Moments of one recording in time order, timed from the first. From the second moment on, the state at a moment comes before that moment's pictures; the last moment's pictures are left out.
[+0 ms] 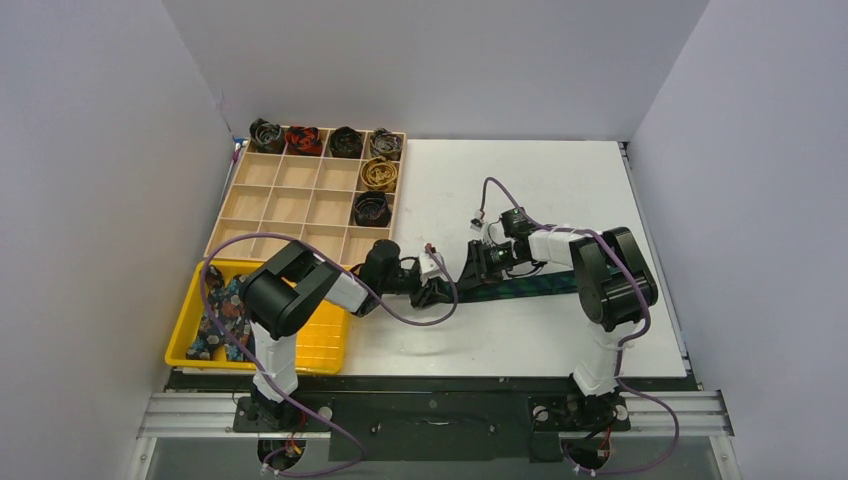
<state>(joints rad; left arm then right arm) -0.66 1.95 0.70 0.81 0.71 0.20 0.31 1.89 1.00 -0.31 -0.85 0.23</state>
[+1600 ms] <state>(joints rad) -0.71 2.04 0.77 0.91 0.68 0.14 0.29 1.91 1.08 -0.48 -0.78 0.18</state>
